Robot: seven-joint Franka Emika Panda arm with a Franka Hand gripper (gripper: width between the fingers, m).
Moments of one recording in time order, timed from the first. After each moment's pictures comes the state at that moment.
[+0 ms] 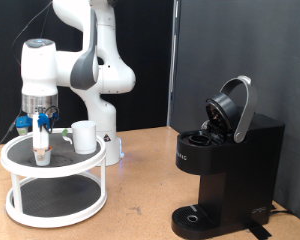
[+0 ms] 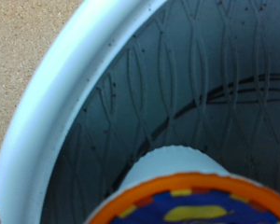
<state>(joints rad) -0.21 -0.23 -0.46 -2.62 -0.23 2.45 1.95</state>
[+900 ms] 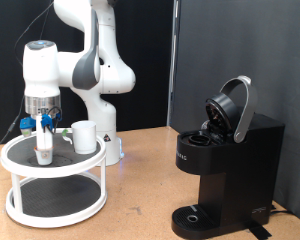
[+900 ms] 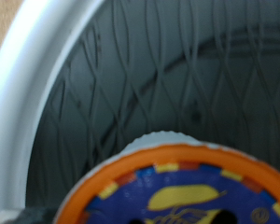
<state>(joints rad) -0.21 -0.26 -0.46 -2.63 -0.16 2.41 1.91</state>
